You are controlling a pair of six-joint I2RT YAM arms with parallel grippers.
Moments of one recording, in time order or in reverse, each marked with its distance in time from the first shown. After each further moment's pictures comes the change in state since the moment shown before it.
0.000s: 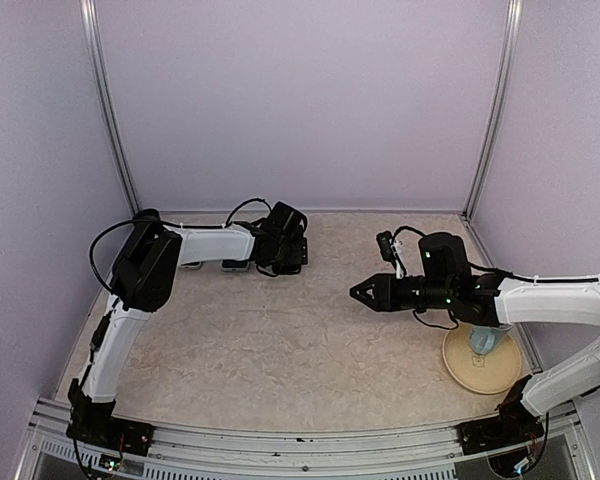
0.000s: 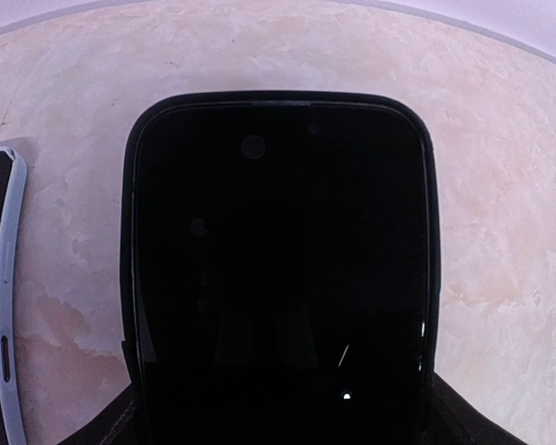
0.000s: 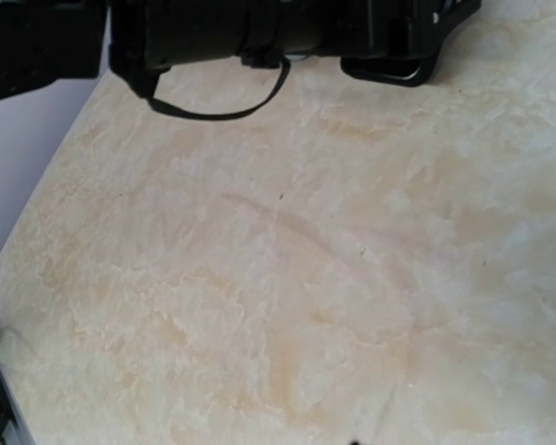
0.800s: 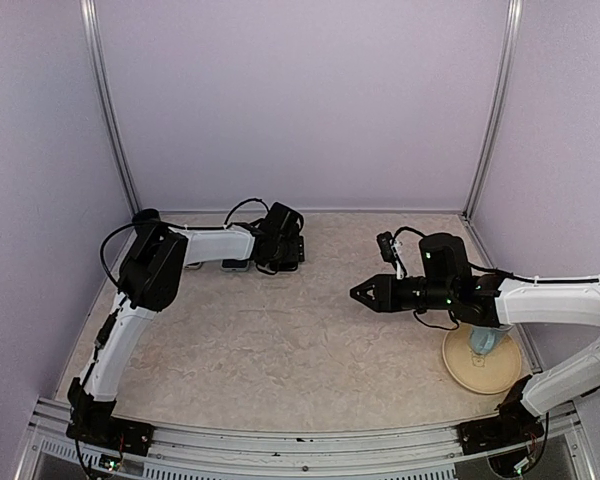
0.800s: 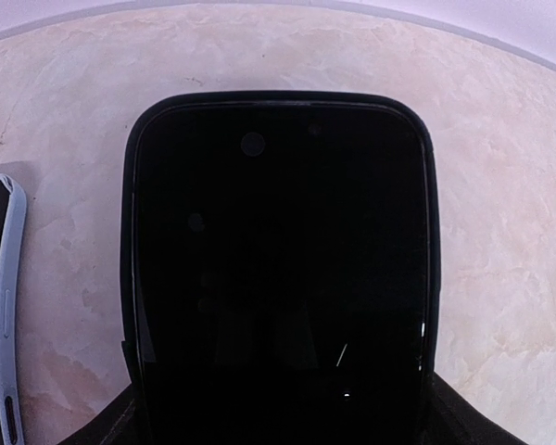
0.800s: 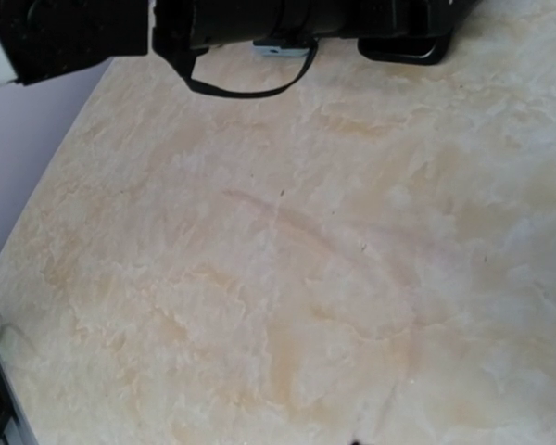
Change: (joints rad) left arm 0.037 0.083 0.079 0.020 -0.004 0.007; right arm 0.000 -0.004 -0.006 0.000 -0.004 0.002
